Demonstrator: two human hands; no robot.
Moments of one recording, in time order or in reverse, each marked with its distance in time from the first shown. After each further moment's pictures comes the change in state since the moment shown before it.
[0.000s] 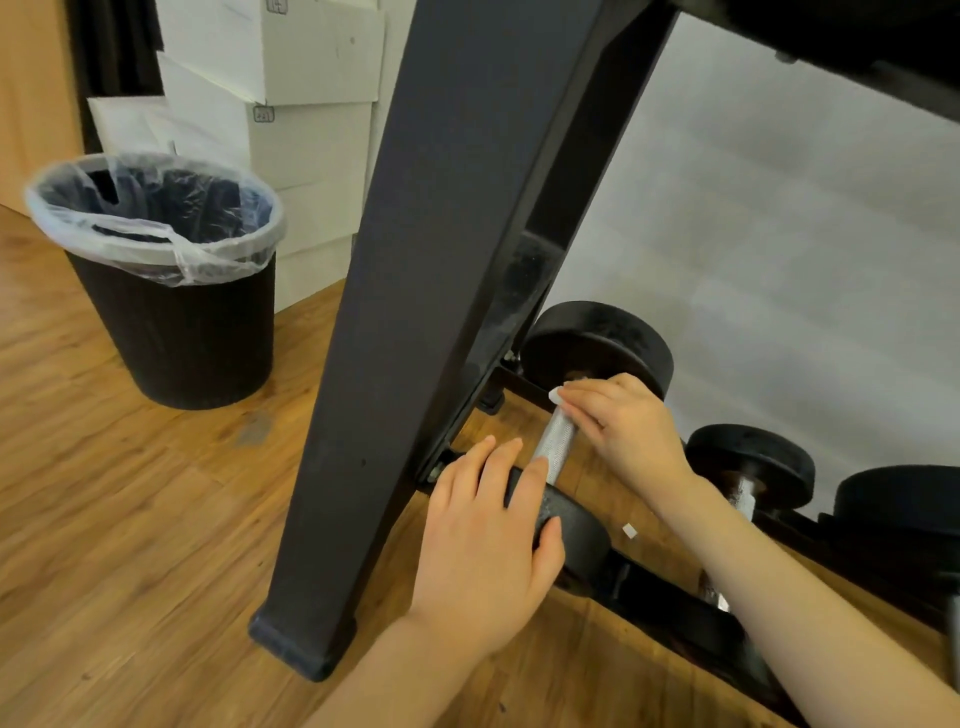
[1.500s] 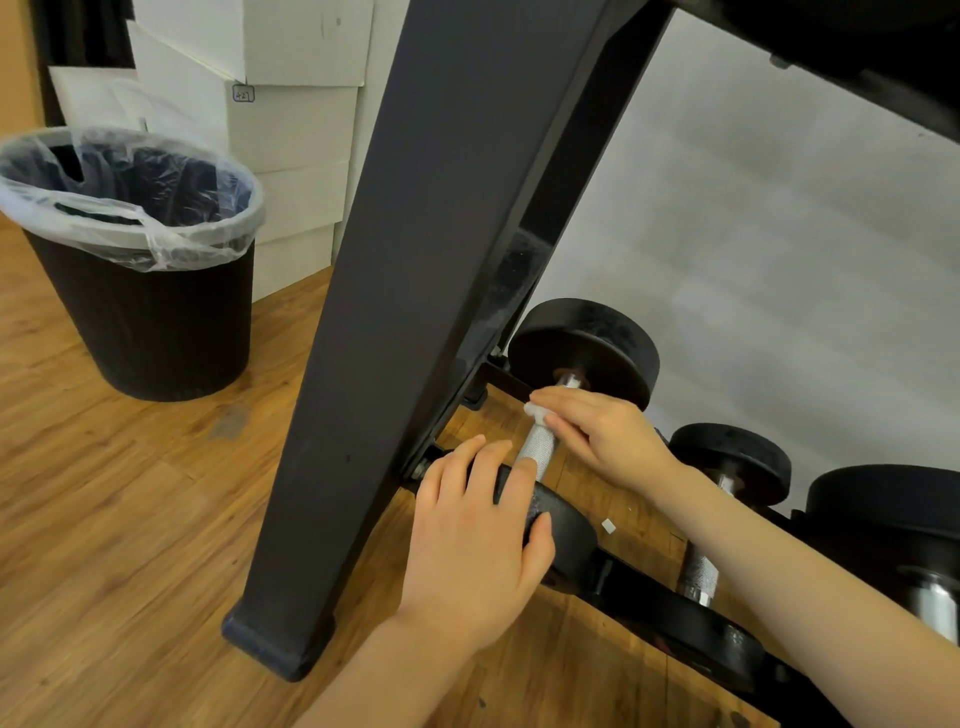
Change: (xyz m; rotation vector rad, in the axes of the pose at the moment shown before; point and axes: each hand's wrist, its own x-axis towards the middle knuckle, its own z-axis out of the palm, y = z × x) left_hand 0.001 -0.001 0.005 -0.027 0.068 0.000; right_hand -0.002 0.013 0.003 0.202 -0.262 -0.129
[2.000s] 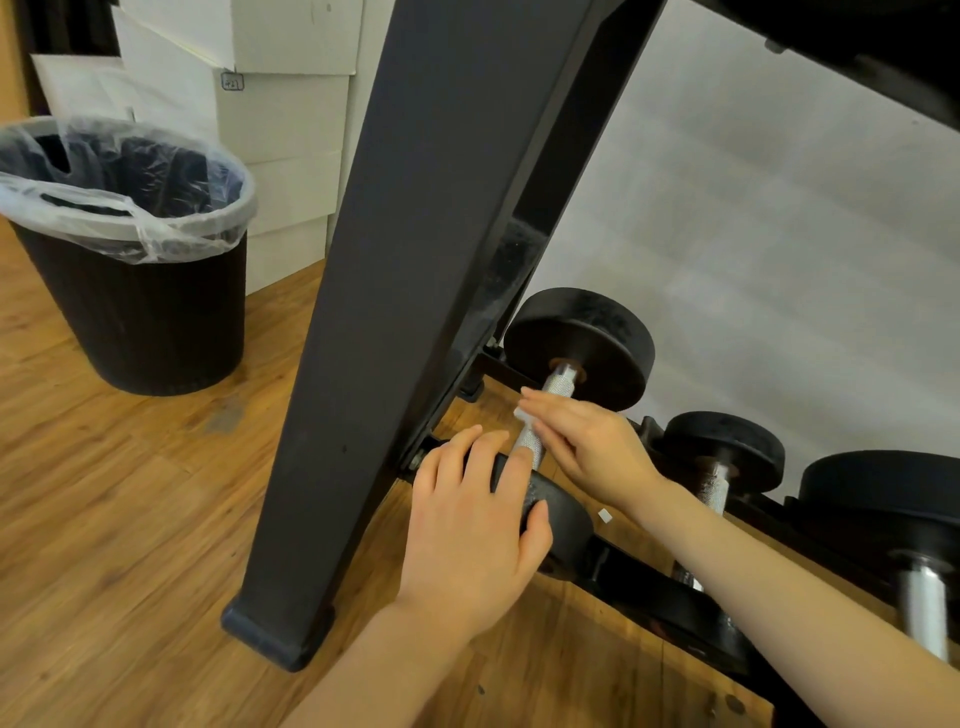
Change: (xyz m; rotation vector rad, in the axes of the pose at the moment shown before) left_hand 0.000 0.000 0.001 -0.009 -0.003 -0.003; right_hand -0.012 -0.020 0.010 0.010 0.107 -0.009
